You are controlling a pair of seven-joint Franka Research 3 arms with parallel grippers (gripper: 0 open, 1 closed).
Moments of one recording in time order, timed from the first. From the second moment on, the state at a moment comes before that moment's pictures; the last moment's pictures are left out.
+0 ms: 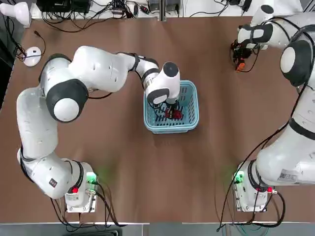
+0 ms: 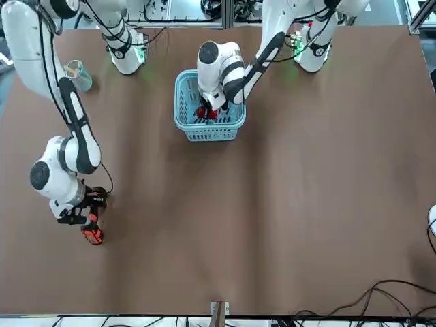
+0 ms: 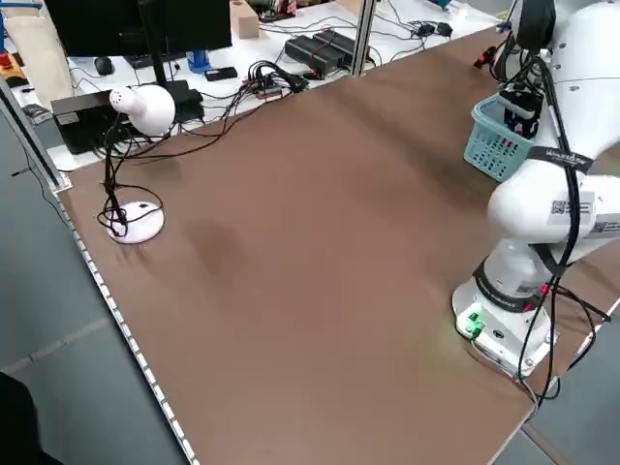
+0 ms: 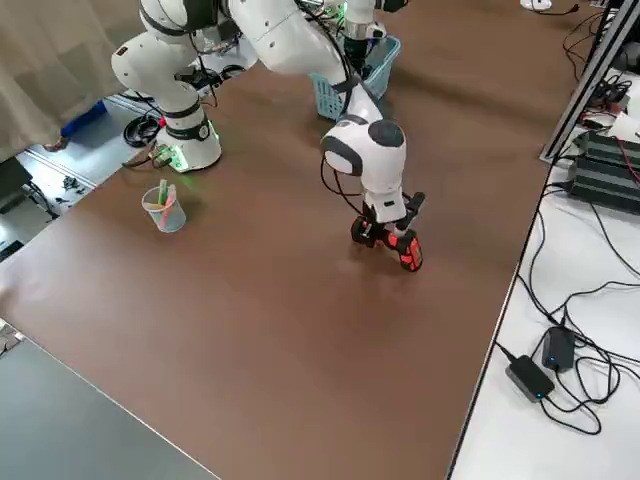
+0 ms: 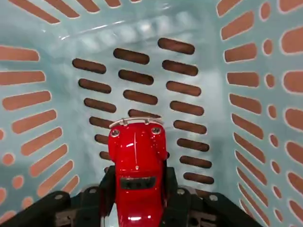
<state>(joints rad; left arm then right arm) -0.60 0.62 -0.54 -1.84 0.31 2.41 -2.66 -0.07 0.64 -0.01 -1.83 0.04 2.47 -0.07</state>
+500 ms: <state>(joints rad) -0.62 0.63 -0.52 -1.84 0.31 2.41 -2.66 -0.07 0.62 0.01 -1.77 0.04 2.41 -0.07</state>
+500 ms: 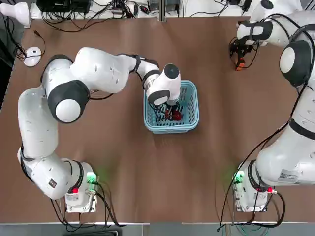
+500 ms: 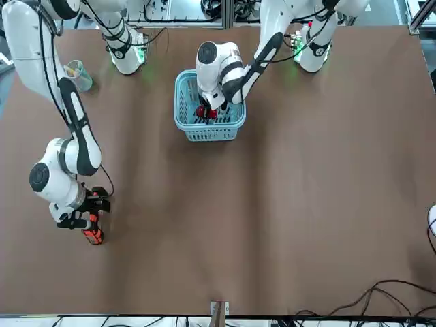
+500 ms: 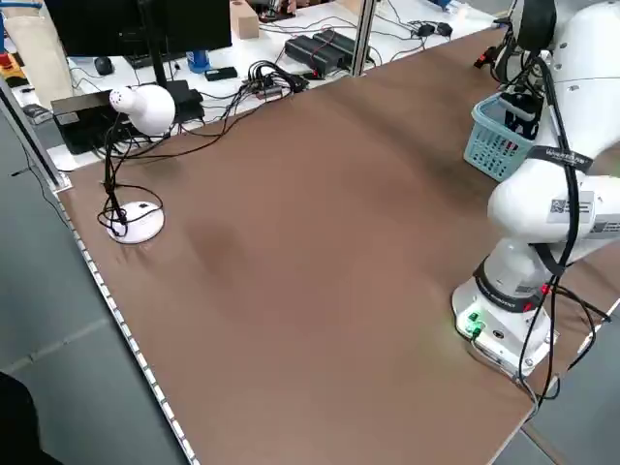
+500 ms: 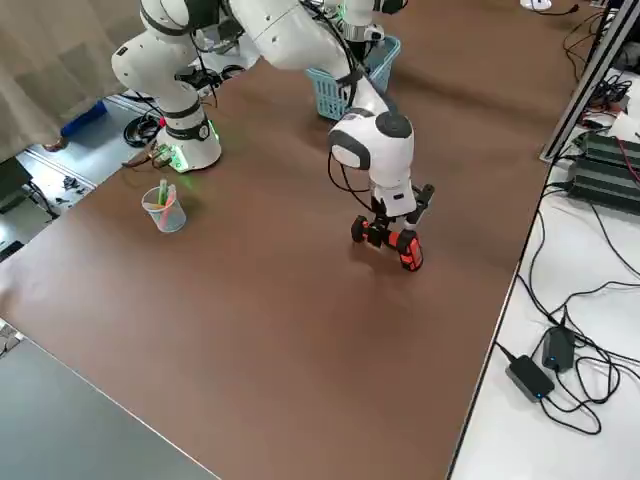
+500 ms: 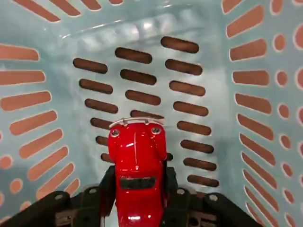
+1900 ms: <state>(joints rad) -0.63 0.67 -0.51 -1.80 0.37 2.41 -2.66 -0.07 0.31 0.00 -1.31 0.04 1.60 -0.02</state>
